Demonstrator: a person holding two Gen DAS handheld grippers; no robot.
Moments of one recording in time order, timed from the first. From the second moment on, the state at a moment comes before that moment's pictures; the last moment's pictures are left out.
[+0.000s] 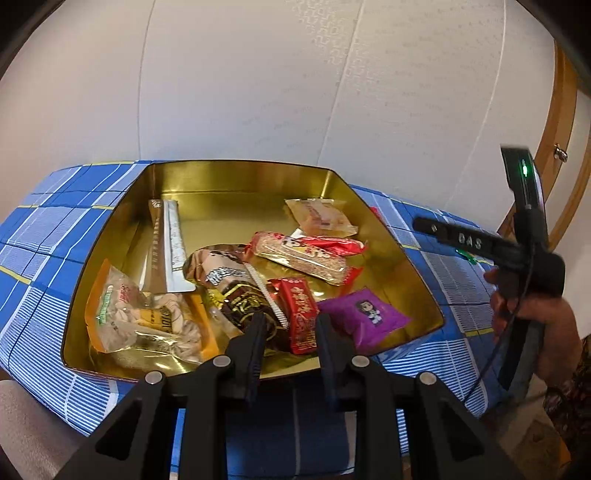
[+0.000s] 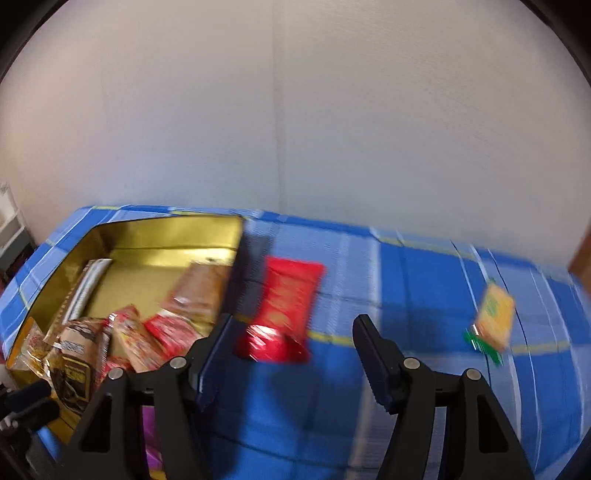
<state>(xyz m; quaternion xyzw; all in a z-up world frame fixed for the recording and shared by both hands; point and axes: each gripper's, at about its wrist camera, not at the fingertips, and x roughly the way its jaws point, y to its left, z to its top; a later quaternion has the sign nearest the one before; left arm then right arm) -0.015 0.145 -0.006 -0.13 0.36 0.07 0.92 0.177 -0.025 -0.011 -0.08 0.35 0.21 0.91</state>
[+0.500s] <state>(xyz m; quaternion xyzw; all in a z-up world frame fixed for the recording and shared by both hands) -0.021 0.138 -0.001 -0.12 0.37 0.07 0.92 0.258 0.020 -0.038 -0.08 0.45 0.21 0.87</state>
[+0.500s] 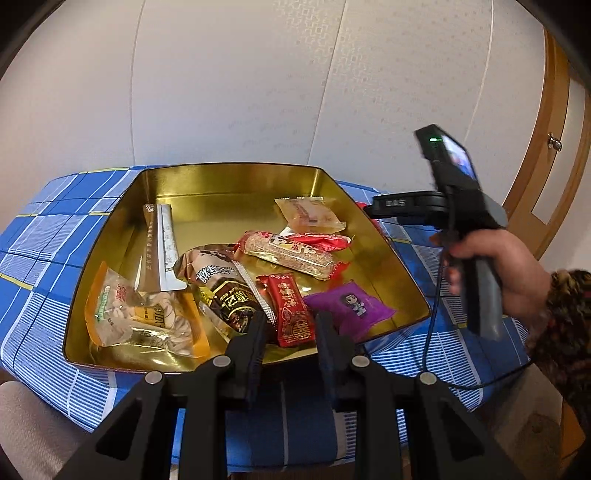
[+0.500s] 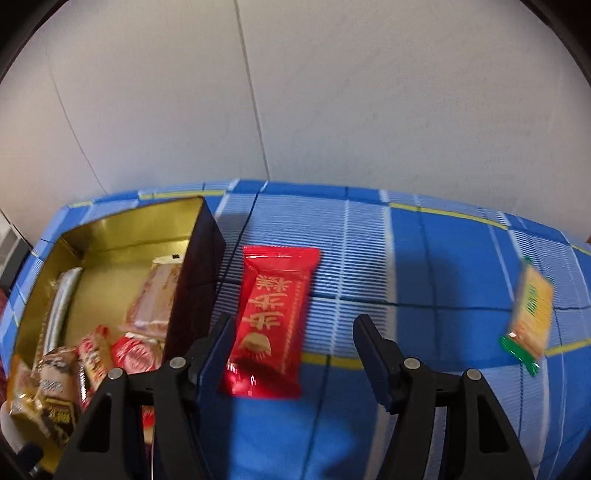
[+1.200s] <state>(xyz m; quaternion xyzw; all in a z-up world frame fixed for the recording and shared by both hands) -0.008 0.111 0.001 -0.10 0.38 0.05 0.92 0.228 -0.123 -0.023 0.01 0.38 0.12 0.92</state>
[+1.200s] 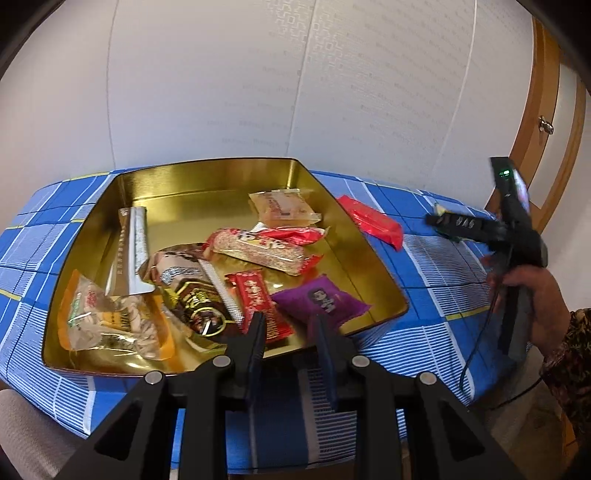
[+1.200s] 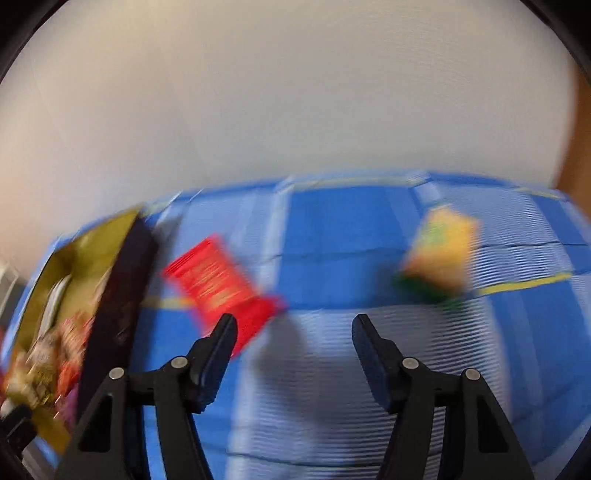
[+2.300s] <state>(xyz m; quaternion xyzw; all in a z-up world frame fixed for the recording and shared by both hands) 0.161 0.024 0.016 -0.22 0.49 -0.03 0.84 0.252 -0.191 -0.051 0.00 0.41 0.02 0.91</state>
